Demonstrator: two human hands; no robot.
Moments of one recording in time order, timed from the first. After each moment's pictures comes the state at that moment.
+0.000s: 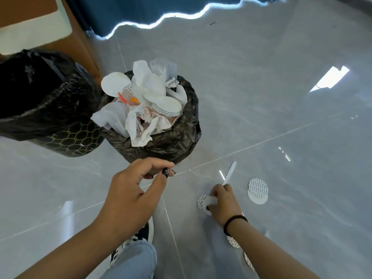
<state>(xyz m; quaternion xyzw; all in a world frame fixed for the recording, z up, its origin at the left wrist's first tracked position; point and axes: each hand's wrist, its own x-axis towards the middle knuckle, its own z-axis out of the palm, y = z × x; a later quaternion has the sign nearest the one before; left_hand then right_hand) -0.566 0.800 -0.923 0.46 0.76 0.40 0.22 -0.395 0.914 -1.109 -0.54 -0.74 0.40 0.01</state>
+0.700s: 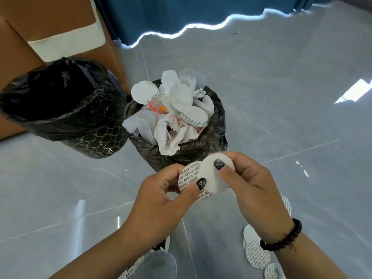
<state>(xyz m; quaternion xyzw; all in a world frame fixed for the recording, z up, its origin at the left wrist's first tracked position) -0.569 0.800 -0.920 0.40 0.68 0.52 0.32 -0.441 0.906 -0.917 -0.34 -0.61 0.66 0.29</state>
